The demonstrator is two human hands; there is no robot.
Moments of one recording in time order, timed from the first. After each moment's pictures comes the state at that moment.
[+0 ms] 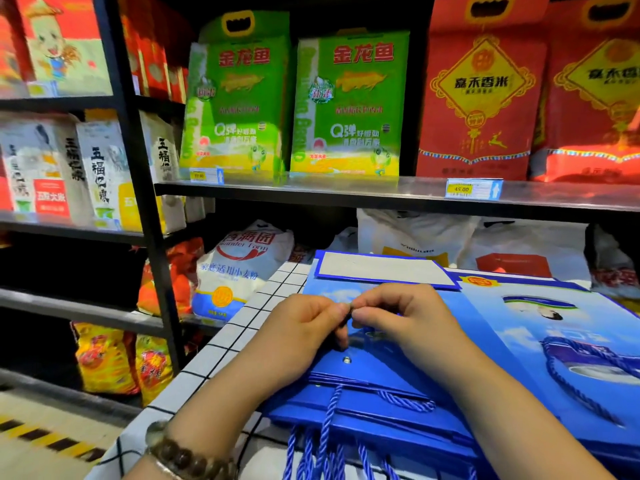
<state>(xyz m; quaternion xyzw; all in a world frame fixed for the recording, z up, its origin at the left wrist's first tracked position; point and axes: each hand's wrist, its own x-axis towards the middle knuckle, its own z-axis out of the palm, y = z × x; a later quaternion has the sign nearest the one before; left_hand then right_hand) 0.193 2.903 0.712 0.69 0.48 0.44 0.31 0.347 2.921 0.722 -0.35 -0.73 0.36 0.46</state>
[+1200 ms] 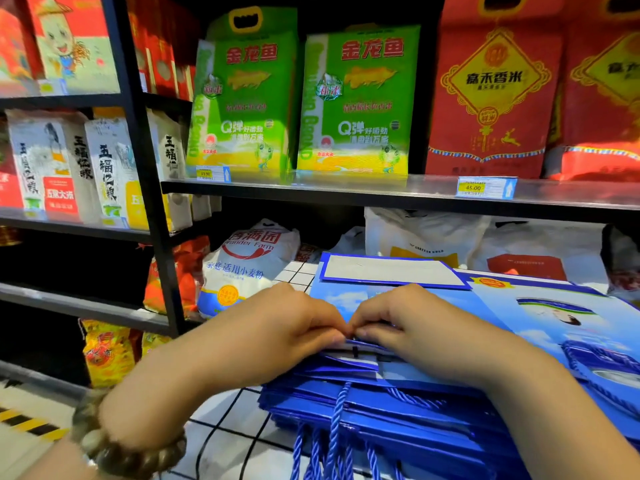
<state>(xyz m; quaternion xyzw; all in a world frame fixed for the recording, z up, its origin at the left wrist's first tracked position) 0.163 2.887 0.749 0.87 0.45 0.18 0.02 0.347 2.913 0.748 -0.40 -0.90 0.13 0.14</state>
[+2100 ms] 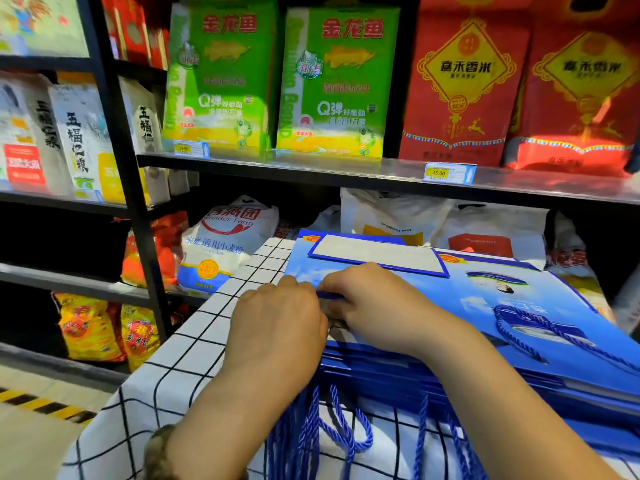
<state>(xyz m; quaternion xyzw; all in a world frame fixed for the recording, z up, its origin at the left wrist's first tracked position) 0.220 2.844 0.731 0.70 0.68 0.15 -0.18 0.338 2.885 0.754 -0.44 -0.89 0.07 0.14</state>
